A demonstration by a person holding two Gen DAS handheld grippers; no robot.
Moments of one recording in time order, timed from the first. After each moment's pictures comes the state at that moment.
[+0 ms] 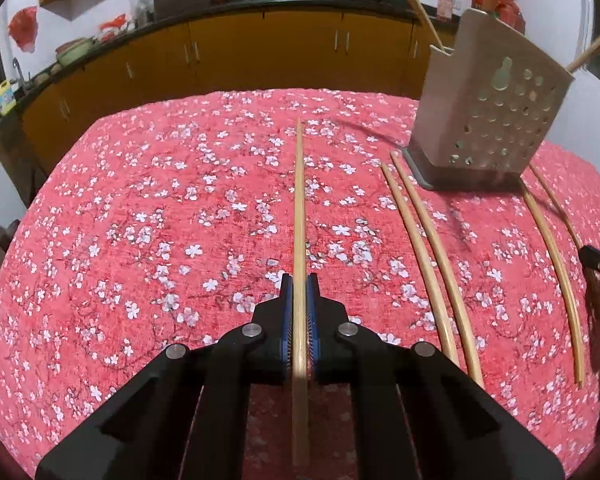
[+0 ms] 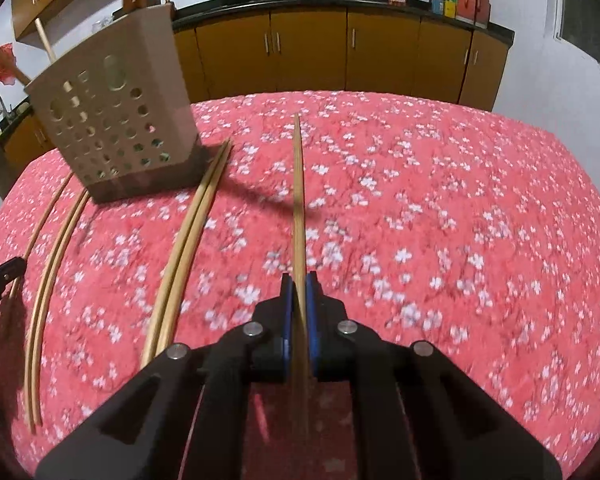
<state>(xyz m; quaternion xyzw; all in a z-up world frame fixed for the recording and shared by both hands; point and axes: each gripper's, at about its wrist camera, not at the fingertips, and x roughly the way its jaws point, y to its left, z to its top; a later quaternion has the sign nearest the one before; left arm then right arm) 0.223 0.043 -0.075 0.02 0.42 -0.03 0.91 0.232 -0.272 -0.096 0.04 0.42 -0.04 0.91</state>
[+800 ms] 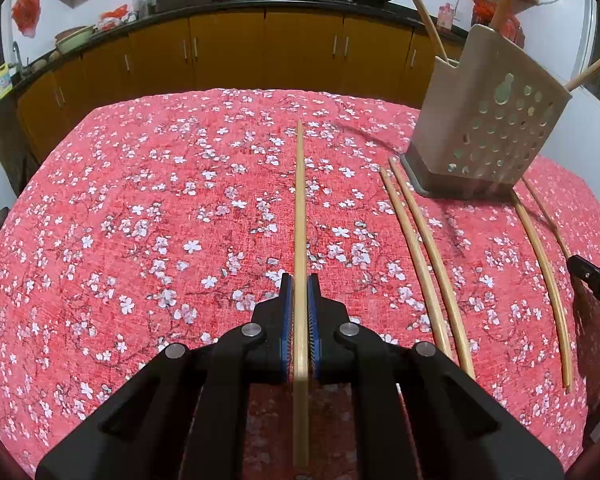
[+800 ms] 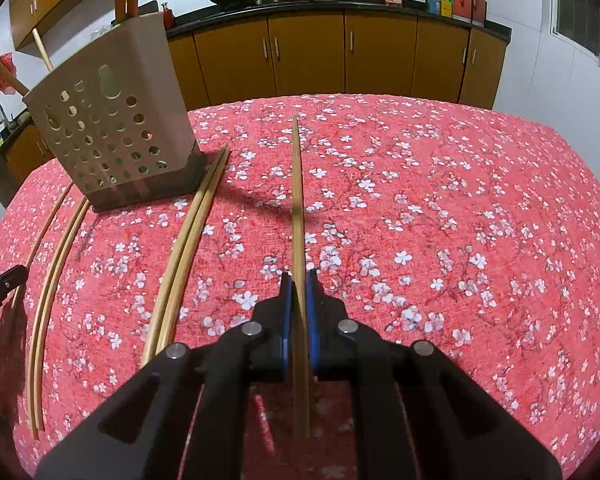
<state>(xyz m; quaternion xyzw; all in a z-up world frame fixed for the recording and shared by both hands) 0.229 0.051 -0.080 -0.01 0.42 -0.04 0.91 0.231 -0.277 -0.097 0.05 0.42 -0.03 0.91</state>
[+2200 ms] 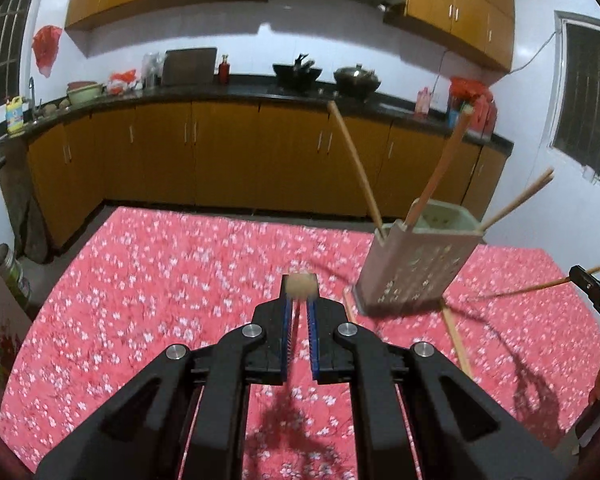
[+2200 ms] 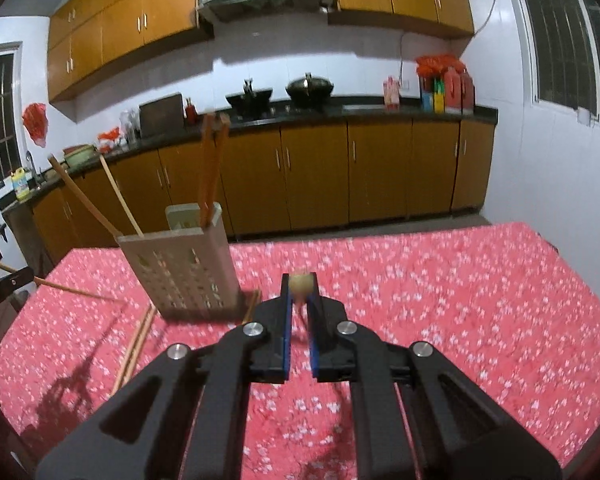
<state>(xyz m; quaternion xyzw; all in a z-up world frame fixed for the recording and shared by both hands) 0.181 0.064 0.057 -0.05 0.28 -0.07 0.96 0.164 -0.281 0.050 0.05 0.22 -0.02 0.97</state>
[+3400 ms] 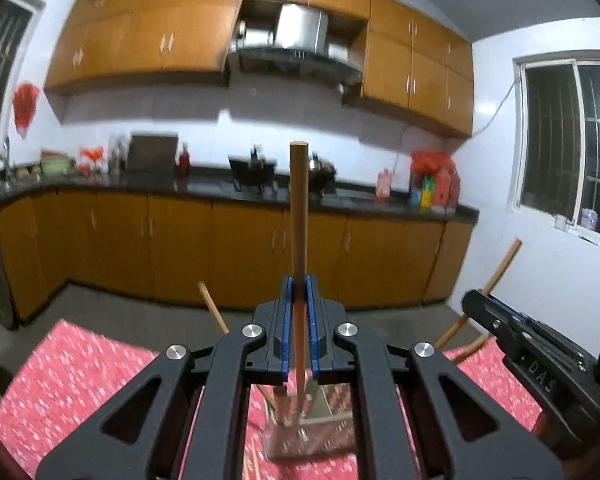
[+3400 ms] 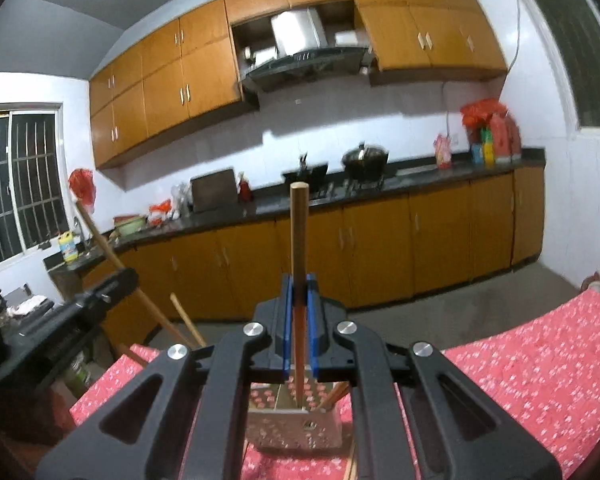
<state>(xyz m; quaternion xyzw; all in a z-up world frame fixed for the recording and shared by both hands) 0.234 -0.027 0.140 -0.06 0.14 -0.12 0.98 0.250 -0.224 0.132 0.10 0.13 0.08 0.98</state>
